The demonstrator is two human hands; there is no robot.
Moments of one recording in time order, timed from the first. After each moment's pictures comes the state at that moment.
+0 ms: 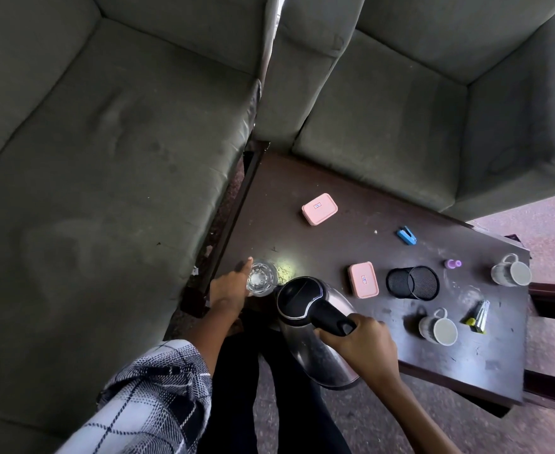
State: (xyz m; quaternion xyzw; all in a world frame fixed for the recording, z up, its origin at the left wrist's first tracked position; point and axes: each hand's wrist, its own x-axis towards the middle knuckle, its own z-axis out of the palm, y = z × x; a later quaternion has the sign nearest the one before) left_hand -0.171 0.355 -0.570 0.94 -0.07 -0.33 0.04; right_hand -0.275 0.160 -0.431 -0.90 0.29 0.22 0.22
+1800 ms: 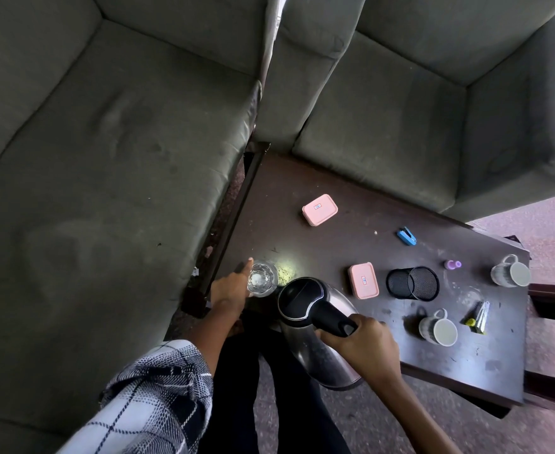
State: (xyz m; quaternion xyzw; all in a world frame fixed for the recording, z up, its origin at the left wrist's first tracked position) left_hand -0.172 0.355 -0.567 0.94 -0.06 -0.35 0.05; right_hand -0.274 0.161 -0.425 -0.90 0.30 0.23 0.21
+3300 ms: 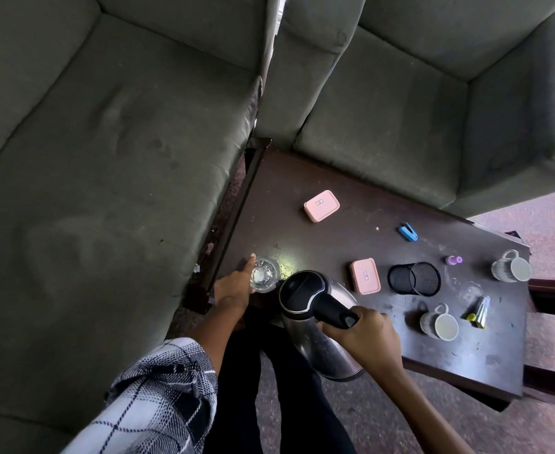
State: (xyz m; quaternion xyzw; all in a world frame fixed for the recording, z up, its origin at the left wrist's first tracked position) left_hand -0.176 0.355 -0.570 0.93 -0.04 -0.37 0.07; right_hand -0.270 0.163 -0.427 -0.91 0.28 0.22 0.21
